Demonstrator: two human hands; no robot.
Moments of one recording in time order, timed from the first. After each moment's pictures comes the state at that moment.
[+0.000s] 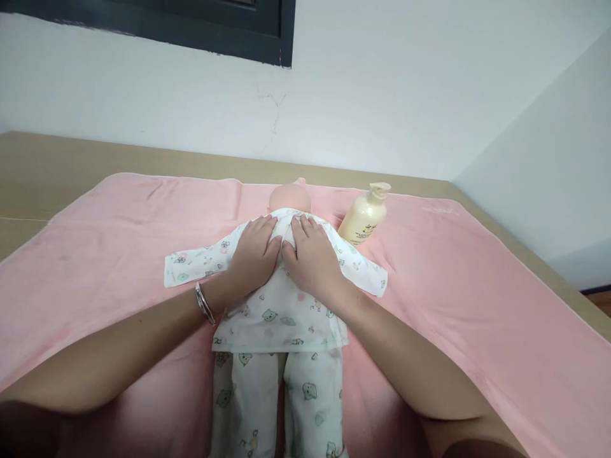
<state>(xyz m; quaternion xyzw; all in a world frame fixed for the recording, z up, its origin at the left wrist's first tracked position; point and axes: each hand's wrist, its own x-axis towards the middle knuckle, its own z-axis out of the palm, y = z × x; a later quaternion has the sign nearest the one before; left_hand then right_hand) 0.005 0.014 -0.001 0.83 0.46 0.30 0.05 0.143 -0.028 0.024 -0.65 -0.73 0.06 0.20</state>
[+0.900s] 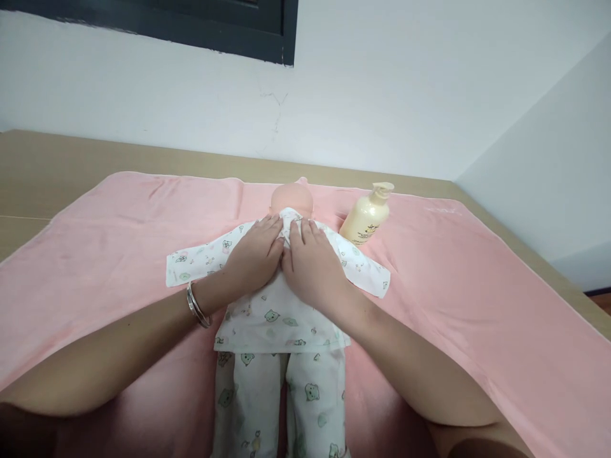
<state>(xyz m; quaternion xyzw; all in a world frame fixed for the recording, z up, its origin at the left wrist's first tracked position) 0.000 0.008 0.011 0.88 0.39 0.26 0.03 0.136 -0.044 0.032 -0.63 -0.76 0.01 0.13</state>
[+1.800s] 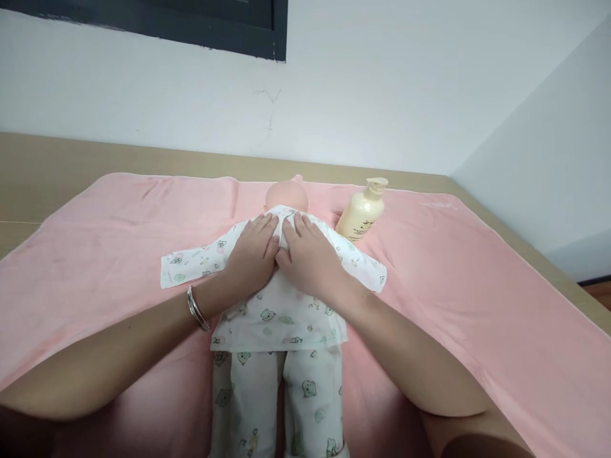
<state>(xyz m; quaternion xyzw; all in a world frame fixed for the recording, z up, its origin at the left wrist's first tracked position) 0.003 0.002 0.002 0.86 0.41 0.29 0.01 0.146 -0.032 0.035 -0.61 -0.77 0.03 0.16</state>
